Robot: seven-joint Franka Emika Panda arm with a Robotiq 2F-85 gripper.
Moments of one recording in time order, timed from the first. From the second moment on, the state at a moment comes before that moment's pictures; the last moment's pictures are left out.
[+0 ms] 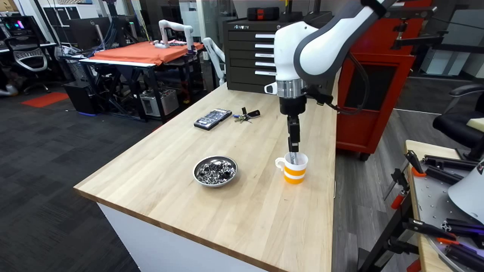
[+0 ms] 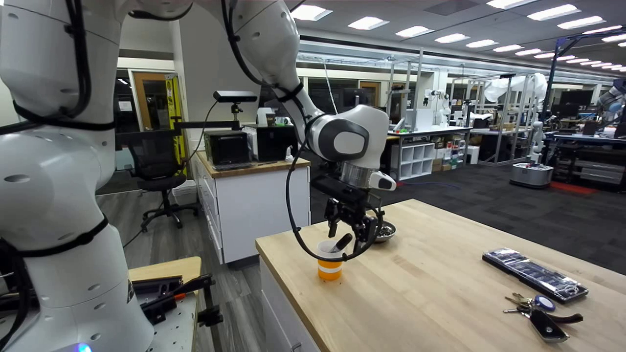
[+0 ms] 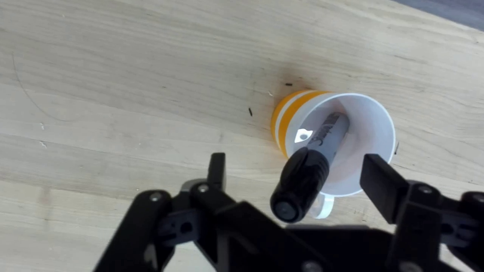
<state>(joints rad) 0.00 0.29 0.08 -2.22 0.07 2.36 -0.36</state>
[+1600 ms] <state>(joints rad) 0.02 0.20 0.10 -2.20 0.03 2.24 -0.31</state>
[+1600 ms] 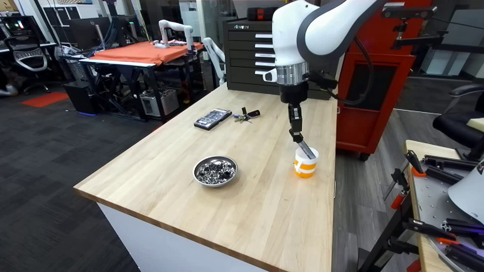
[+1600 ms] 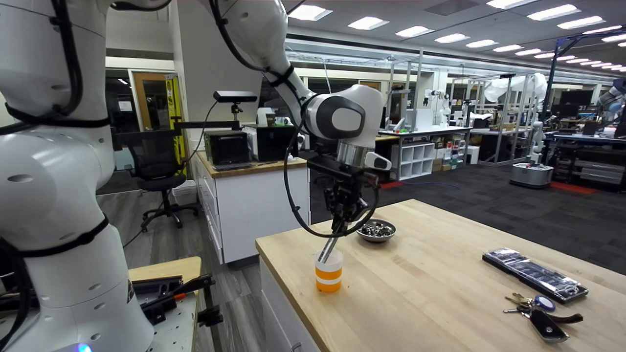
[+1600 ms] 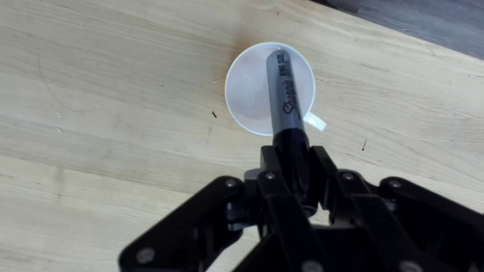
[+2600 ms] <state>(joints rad) 0.01 0.21 0.02 -2.05 -0.18 2.09 -0.24</state>
